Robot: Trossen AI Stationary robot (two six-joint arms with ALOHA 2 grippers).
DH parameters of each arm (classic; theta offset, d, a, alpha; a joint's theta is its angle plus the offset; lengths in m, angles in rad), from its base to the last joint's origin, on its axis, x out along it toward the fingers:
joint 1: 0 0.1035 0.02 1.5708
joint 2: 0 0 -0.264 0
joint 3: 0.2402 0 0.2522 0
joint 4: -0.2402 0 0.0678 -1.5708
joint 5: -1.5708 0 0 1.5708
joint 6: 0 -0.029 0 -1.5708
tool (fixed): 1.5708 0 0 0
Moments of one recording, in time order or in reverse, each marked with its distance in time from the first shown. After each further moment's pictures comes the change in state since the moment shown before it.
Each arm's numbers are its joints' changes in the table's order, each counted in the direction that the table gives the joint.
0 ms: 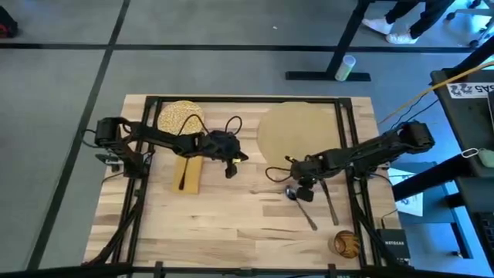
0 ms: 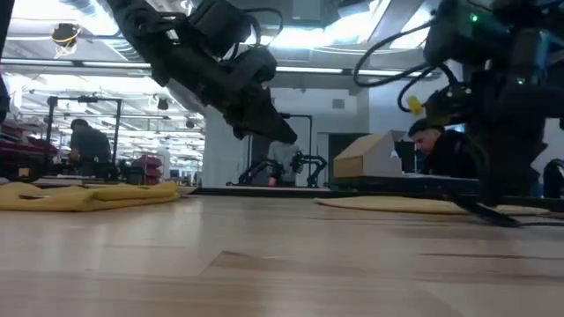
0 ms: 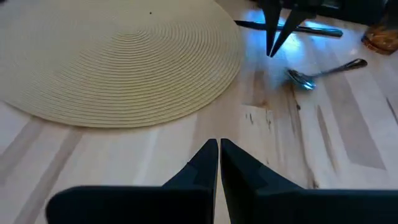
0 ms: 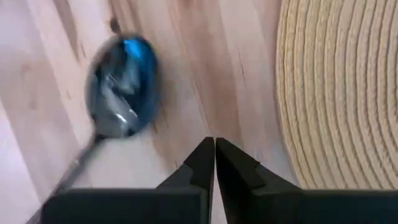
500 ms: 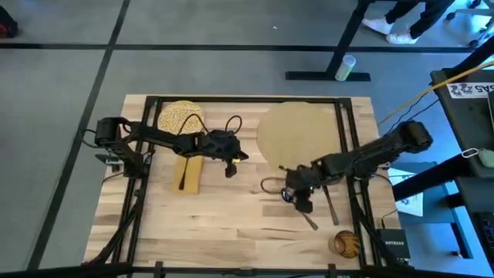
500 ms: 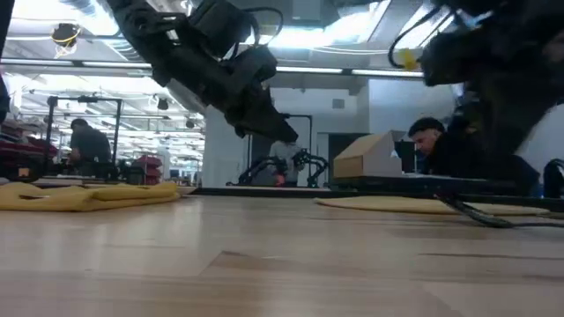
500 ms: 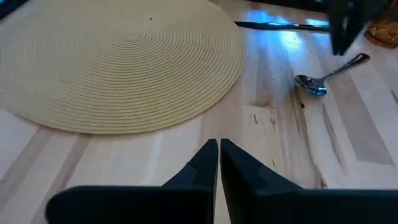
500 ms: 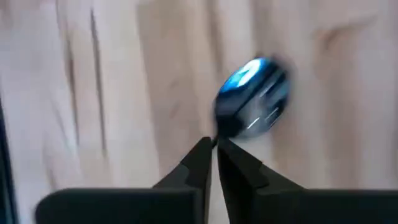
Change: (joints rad) left arm 0.002 0.000 0.000 -0.004 0.000 -0.043; right arm 0.209 -0.048 0.127 -0.011 0.109 -0.135
